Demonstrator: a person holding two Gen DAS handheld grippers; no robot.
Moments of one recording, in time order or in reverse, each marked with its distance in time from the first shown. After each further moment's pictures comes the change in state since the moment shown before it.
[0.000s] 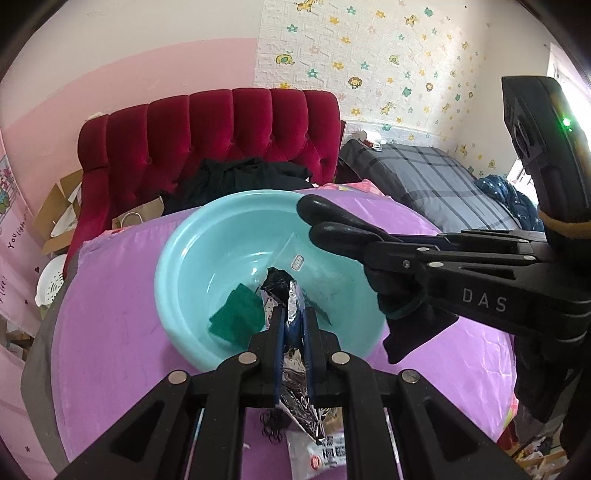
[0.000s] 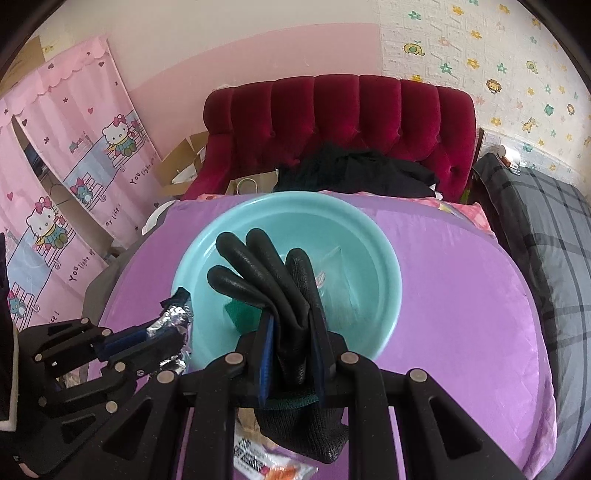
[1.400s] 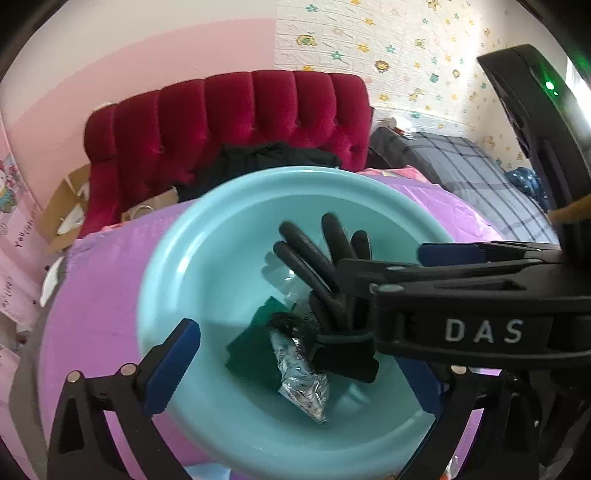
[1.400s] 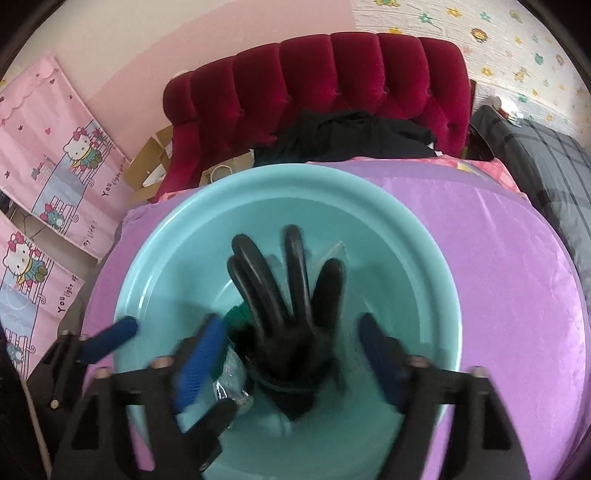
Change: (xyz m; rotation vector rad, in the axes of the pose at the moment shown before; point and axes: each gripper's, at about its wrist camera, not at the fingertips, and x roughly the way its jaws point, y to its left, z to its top) left arm 0.086 0.030 0.008 -0.004 0.026 0.114; right arm 0.119 -0.020 0.024 0.151 0.086 -0.013
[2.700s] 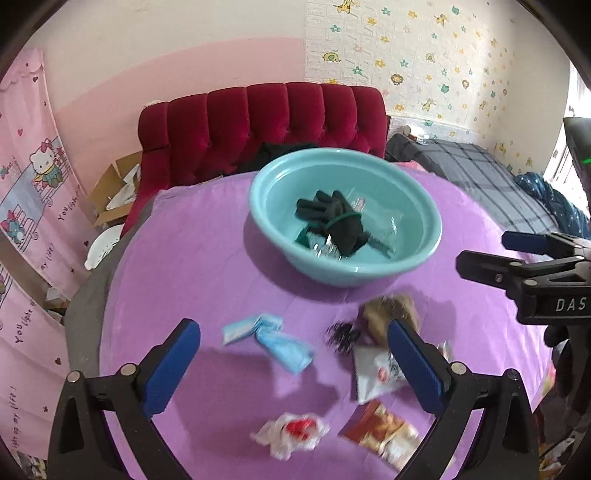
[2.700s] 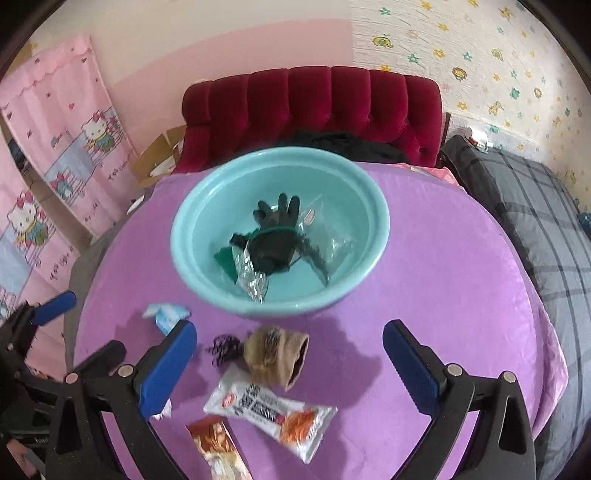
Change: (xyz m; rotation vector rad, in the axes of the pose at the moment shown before) left arm -0.142 0.023 -0.119 -0.040 -0.030 0.080; right arm -0.130 0.038 -0.137 -0.103 -0.097 -0.109
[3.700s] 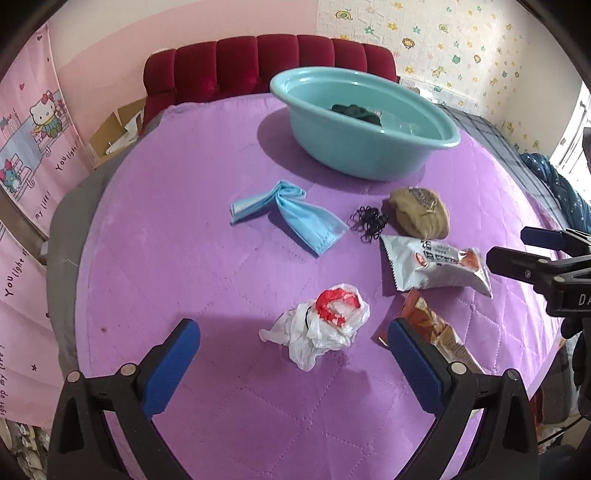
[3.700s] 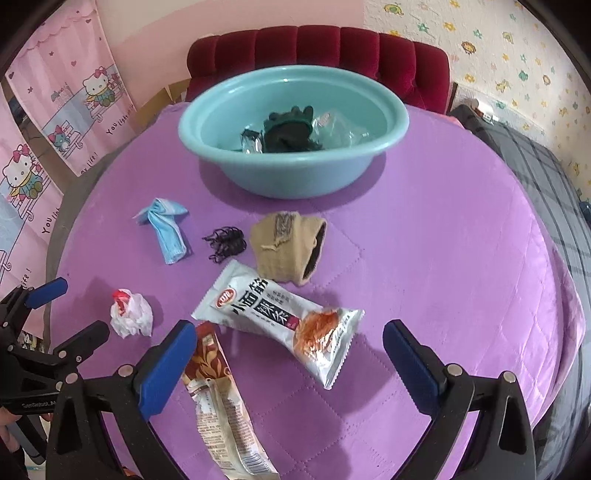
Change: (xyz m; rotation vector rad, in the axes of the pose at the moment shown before) left arm 0.030 0.021 -0.099 -0.044 0.152 -0.019; right arm 0.031 0.019 -0.095 -0.019 0.136 -0.017
